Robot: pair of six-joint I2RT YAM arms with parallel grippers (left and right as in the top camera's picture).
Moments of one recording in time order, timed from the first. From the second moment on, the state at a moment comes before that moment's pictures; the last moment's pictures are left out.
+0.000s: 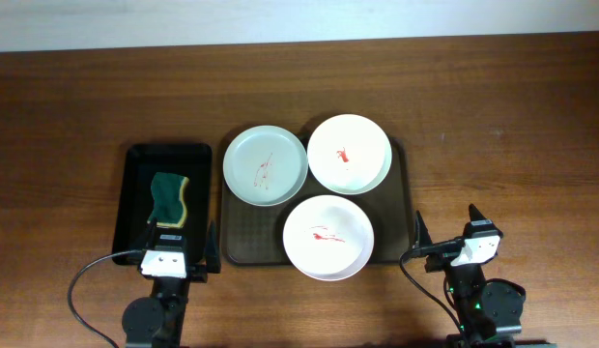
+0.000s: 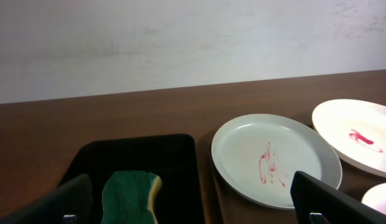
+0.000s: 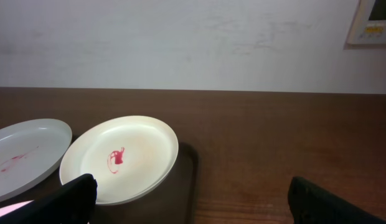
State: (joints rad) left arm -0.07 0.01 0.01 -0.08 0.01 0.05; right arm 0.03 0.01 0.01 -0.07 -0.07 0.03
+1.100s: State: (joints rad) left arm -0.07 0.43 0.37 -0.35 0.01 0.02; right arm 0.03 0.24 0.38 -0.51 -0.10 0.08
